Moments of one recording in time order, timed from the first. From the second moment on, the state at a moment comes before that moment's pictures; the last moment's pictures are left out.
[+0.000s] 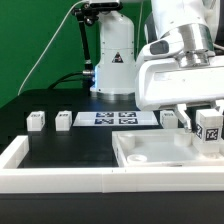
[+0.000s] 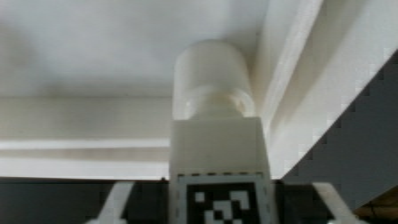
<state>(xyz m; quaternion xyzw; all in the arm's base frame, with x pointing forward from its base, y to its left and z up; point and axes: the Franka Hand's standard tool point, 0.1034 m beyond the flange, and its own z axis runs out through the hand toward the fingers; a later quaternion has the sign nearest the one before) 0.593 0.110 0.067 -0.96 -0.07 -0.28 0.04</state>
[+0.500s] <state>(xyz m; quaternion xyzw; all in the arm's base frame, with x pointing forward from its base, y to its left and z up) 0.592 0.111 0.064 -0.96 -0.07 -0.27 0.04</state>
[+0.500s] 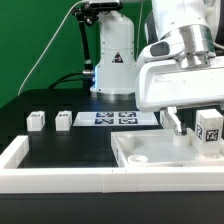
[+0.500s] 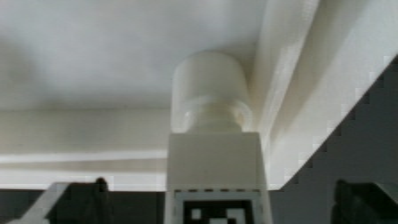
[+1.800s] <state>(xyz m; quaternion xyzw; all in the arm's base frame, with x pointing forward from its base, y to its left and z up) 0.601 0.109 0.088 -0.99 -0.07 -0.08 0.07</state>
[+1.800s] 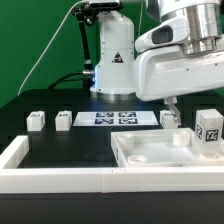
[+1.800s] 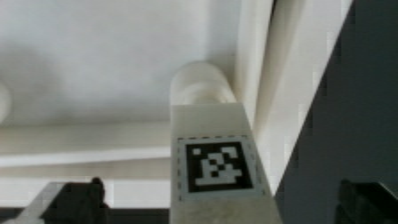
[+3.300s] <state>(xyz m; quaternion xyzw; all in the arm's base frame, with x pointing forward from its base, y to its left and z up) 0.616 0.111 0.087 -0.99 -0.07 0.06 0.09</state>
